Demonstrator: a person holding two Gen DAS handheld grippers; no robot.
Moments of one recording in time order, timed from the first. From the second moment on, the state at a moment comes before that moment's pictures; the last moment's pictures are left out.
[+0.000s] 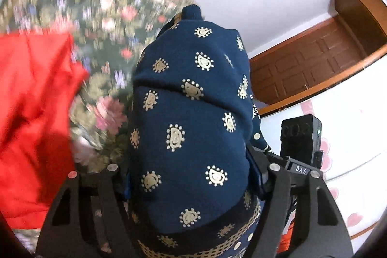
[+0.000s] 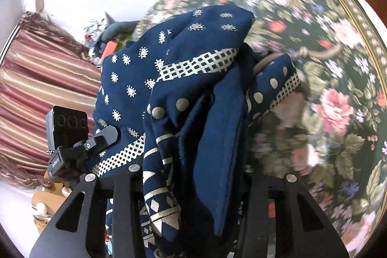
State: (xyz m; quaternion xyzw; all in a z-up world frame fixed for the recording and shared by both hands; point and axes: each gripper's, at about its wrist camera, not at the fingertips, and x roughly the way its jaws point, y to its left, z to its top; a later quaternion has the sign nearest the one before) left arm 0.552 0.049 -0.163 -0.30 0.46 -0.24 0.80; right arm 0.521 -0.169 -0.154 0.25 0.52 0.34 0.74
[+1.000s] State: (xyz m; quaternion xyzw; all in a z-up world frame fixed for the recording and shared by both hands) left arm 0.515 0.284 -0.194 -0.34 0.44 -0.13 0.82; right arm 0.530 0.042 -0.195 0.19 0.57 0.39 0.70
